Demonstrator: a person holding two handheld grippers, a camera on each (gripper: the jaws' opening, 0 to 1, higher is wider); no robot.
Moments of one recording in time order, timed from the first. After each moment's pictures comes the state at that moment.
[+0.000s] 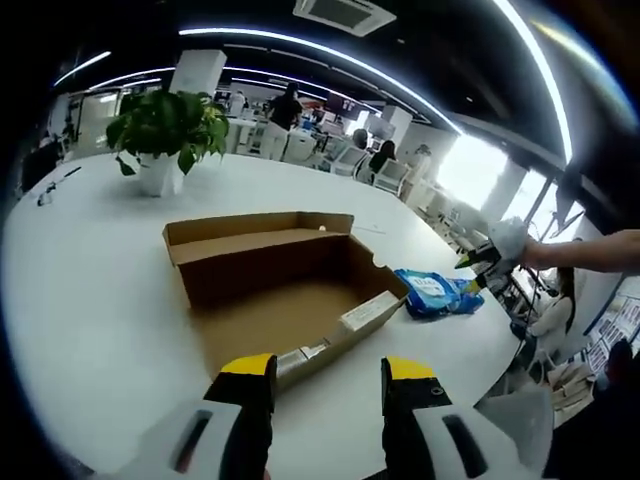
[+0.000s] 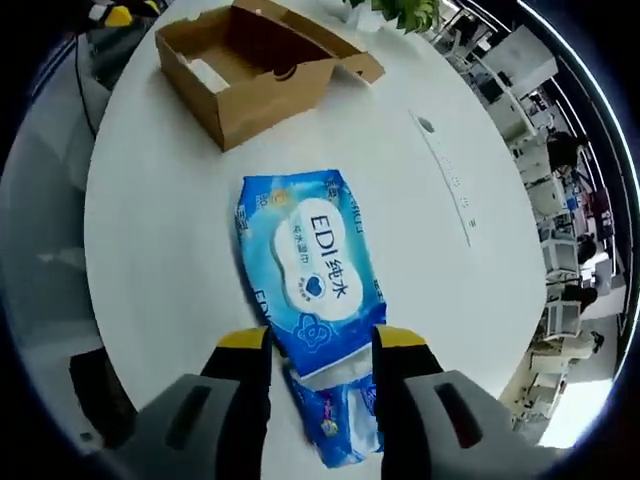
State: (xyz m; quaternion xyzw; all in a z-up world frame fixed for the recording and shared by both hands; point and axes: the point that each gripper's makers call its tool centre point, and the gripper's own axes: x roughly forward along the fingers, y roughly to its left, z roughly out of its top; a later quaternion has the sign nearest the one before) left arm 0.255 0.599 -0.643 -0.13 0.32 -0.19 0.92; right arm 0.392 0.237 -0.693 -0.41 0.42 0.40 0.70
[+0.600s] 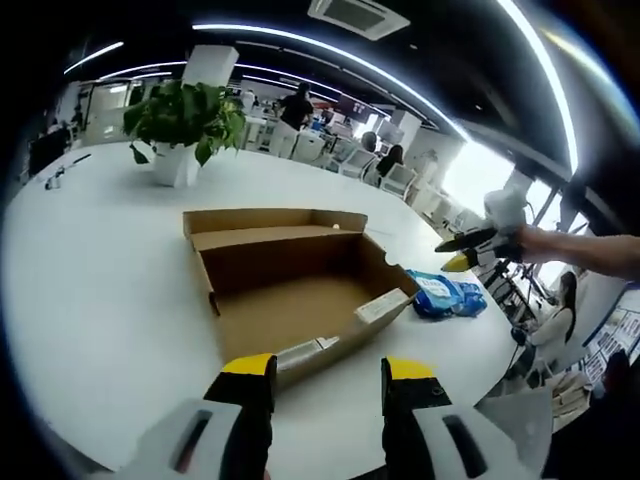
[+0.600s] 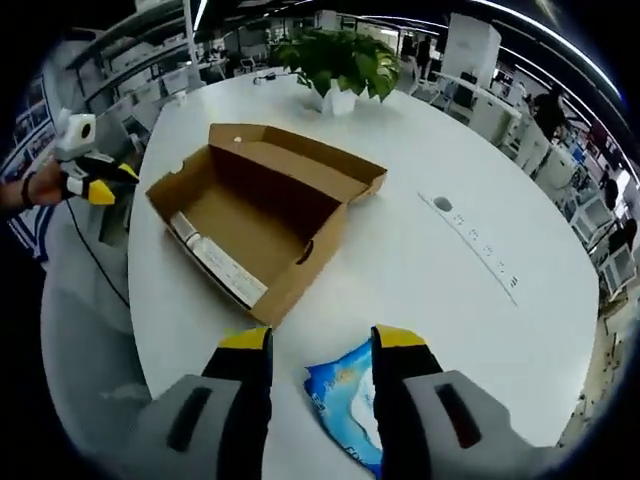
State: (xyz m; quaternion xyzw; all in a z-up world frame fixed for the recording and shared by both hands) left arm 0.247 0.625 -0.652 -0.15 0.32 -0.17 0.92; right arm 0.399 0.374 -0.661 -0.22 0.39 0.46 0.77
